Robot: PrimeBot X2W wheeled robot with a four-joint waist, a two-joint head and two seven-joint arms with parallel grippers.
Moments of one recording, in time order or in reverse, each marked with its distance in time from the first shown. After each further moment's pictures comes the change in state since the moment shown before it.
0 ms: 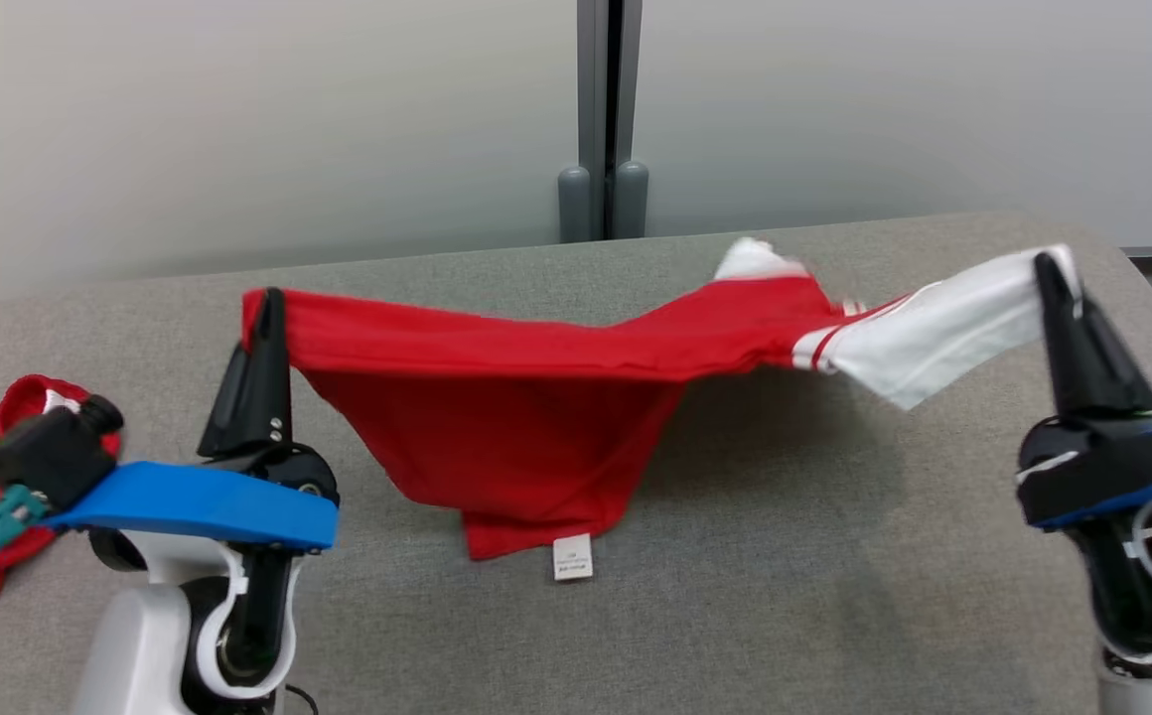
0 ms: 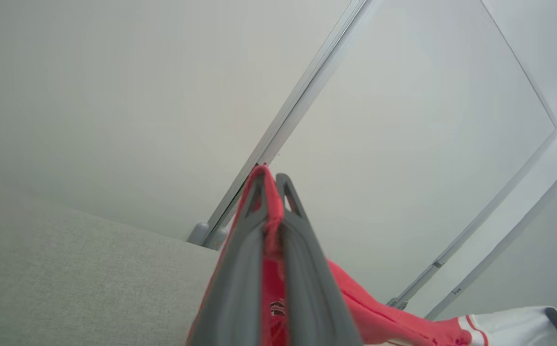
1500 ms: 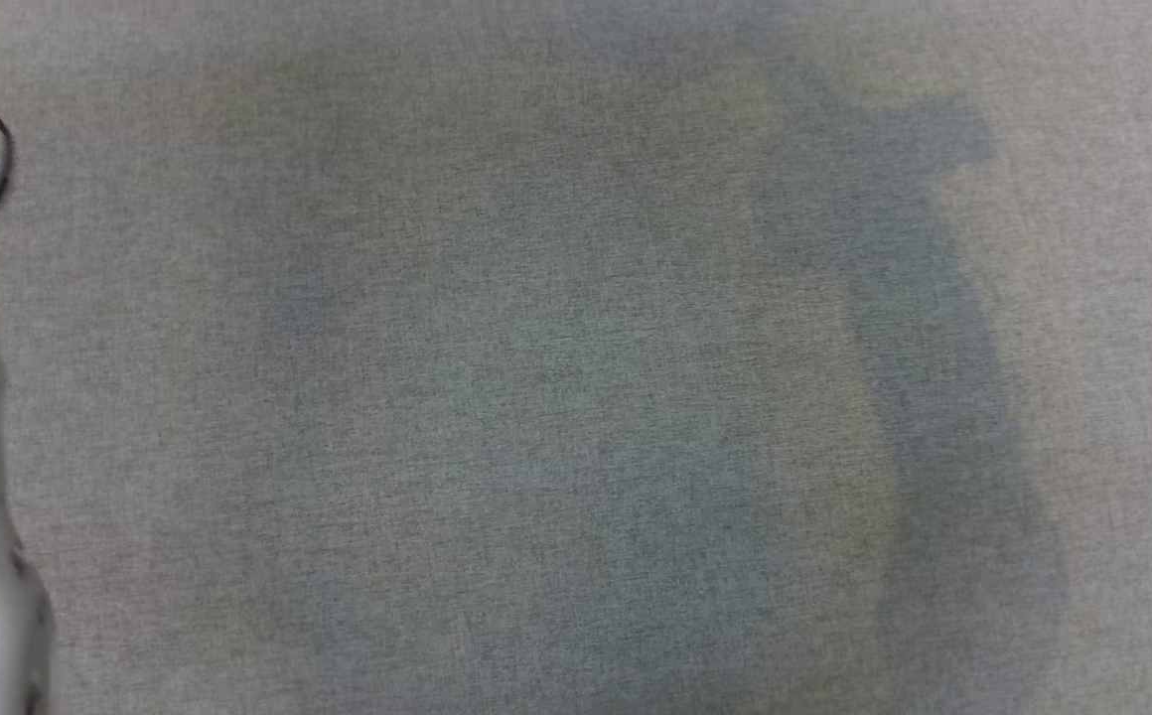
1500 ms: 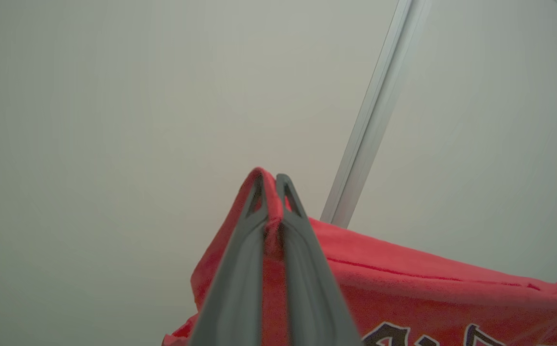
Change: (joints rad) left arm -0.946 0.184 0.022 0.340 0.125 -0.057 -0.083; right arm -1.100 -0.286 0.338 0.556 0.057 0.000 -0.426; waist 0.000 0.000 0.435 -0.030
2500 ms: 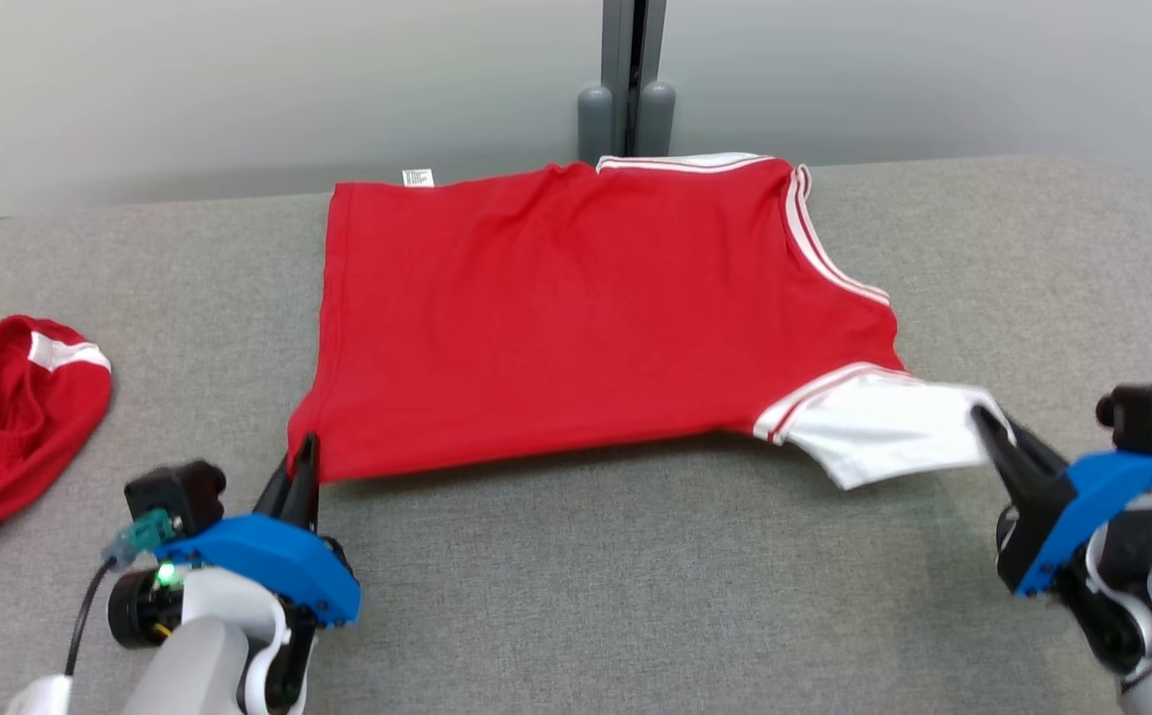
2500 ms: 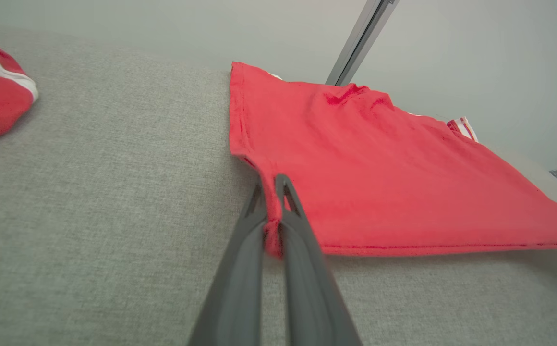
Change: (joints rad) left arm 0.806 -0.089 -0.203 0.271 0.003 0.034 -0.027; right arm 0.984 -0.042 -0.005 -0.003 0.102 0.000 0.363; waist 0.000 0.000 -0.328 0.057
